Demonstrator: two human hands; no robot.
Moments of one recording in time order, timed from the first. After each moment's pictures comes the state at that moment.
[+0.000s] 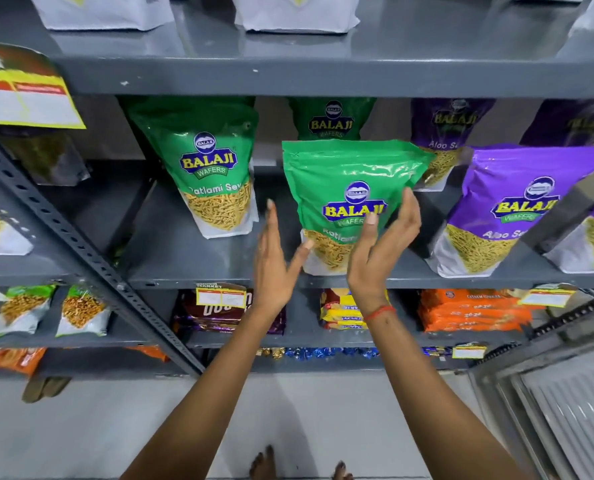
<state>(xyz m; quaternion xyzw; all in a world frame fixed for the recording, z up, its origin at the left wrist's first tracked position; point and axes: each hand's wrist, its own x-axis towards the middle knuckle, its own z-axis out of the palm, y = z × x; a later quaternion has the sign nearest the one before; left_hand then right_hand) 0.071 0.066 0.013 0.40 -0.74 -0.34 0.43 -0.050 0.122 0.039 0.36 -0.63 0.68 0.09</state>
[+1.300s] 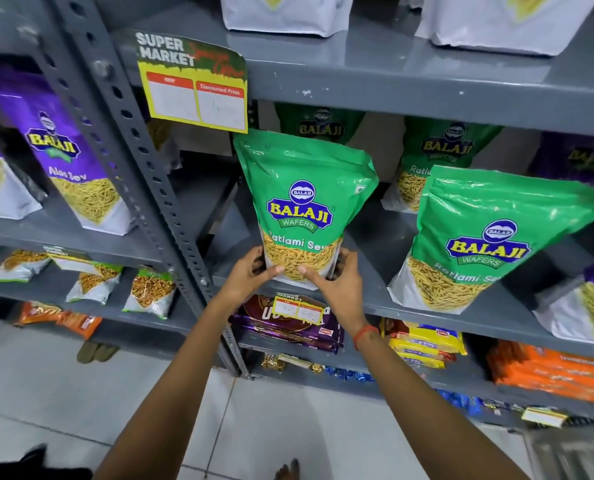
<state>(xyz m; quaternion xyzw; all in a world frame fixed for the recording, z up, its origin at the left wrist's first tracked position) 0.253 -0.049 -0.040 0.46 -0.62 -0.55 0.31 0.080 0.022 -0.037 0.43 -0.65 0.53 -0.33</state>
